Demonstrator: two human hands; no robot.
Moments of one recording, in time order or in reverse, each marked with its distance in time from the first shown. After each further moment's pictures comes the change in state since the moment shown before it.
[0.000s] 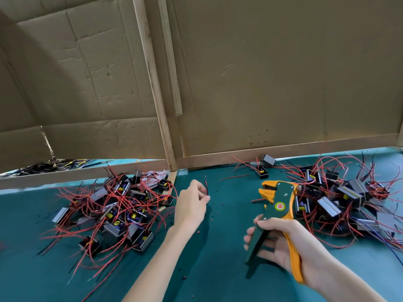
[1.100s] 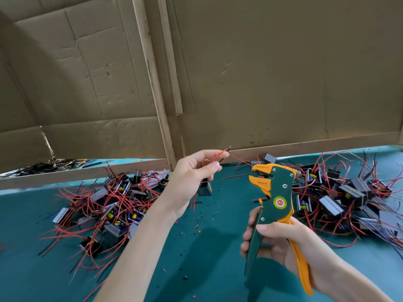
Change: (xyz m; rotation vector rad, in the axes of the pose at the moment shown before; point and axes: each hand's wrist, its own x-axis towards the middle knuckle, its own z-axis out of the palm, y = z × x) left_hand -0.018 0.063 -0.077 -0.800 -0.283 0.192; right_hand -0.007 -0.004 0.005 -0.175 -0.361 -0.157
